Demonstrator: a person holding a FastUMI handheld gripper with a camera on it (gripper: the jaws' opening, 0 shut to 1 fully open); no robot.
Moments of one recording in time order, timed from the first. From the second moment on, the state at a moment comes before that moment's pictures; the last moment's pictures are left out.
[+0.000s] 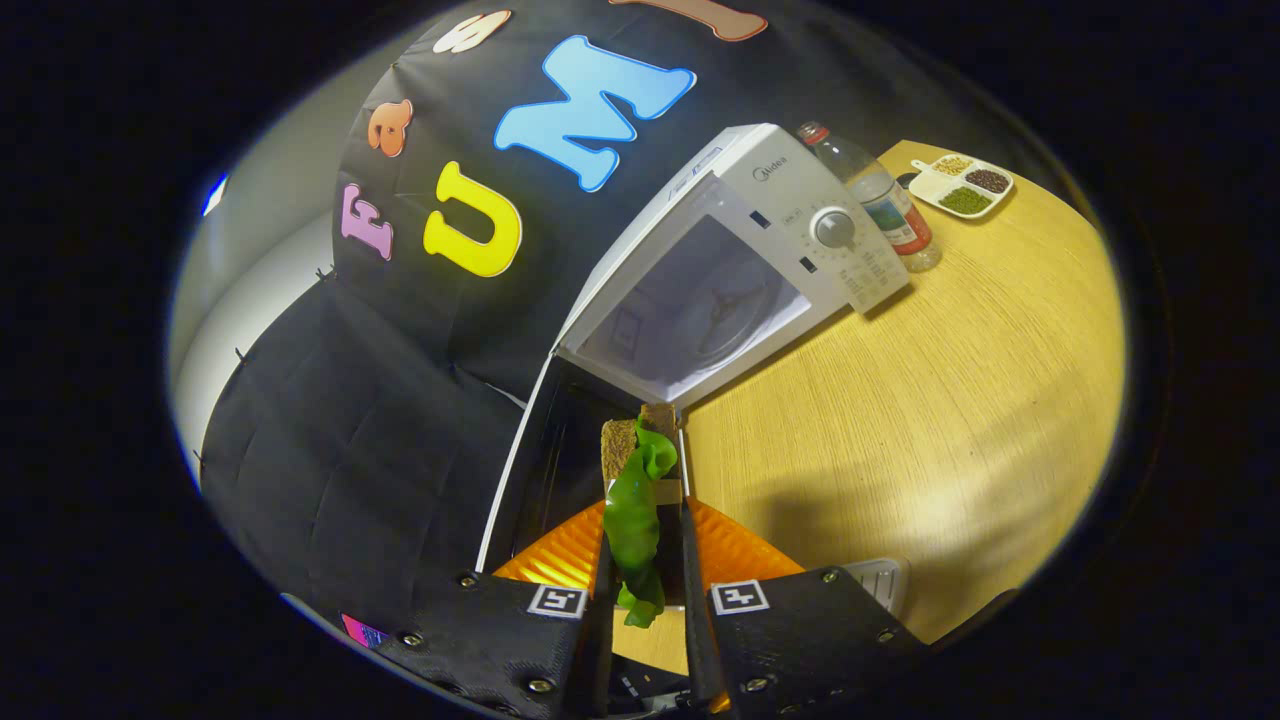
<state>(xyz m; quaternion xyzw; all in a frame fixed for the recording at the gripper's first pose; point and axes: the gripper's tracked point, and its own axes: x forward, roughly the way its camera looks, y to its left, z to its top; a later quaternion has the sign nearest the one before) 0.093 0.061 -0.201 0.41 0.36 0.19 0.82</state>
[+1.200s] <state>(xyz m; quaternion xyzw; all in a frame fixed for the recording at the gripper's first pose) 0.314 0.091 -0.279 0.45 0.21 0.06 0.86</state>
